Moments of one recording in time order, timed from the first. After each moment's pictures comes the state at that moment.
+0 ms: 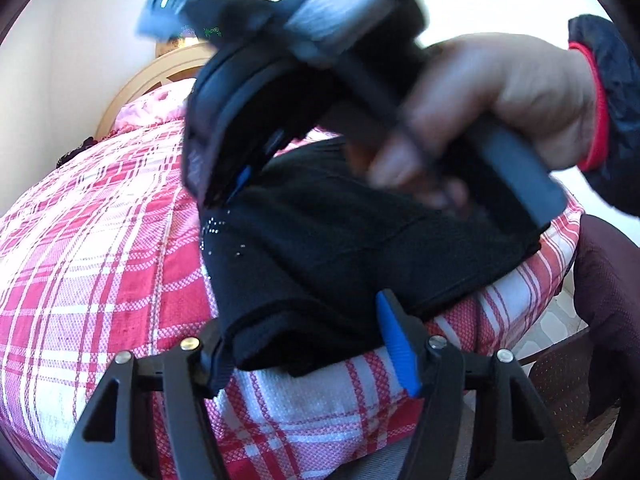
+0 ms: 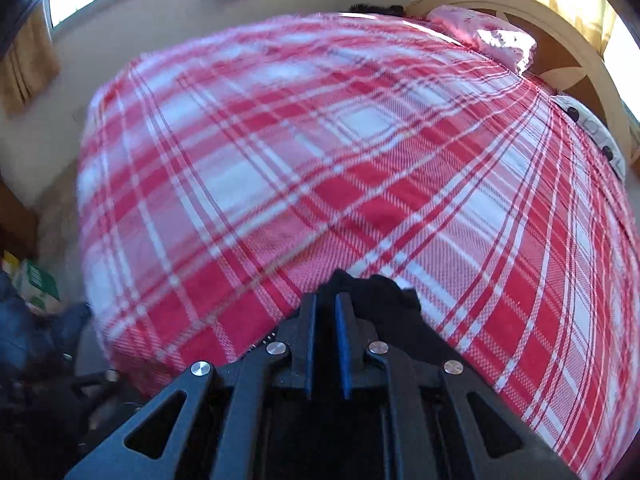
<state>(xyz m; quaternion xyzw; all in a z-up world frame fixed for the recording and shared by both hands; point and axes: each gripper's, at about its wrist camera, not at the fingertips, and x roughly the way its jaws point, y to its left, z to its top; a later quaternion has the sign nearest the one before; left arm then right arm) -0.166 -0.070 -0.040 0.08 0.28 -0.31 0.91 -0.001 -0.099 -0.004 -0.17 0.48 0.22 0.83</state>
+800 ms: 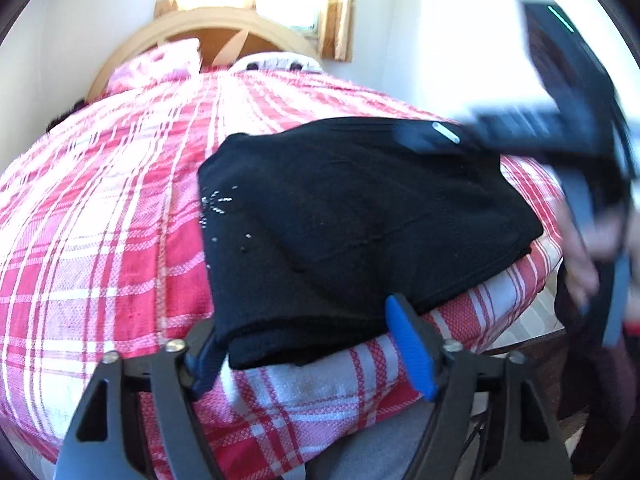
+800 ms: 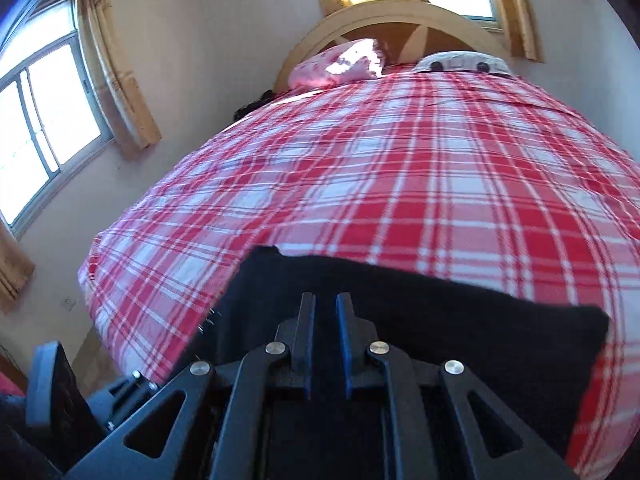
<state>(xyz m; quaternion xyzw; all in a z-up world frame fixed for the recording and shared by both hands) -0.123 -0.052 -0.025 0.05 0.37 -0.31 0.88 -0.106 -0.238 0.024 0.11 0.36 0.07 0.92</state>
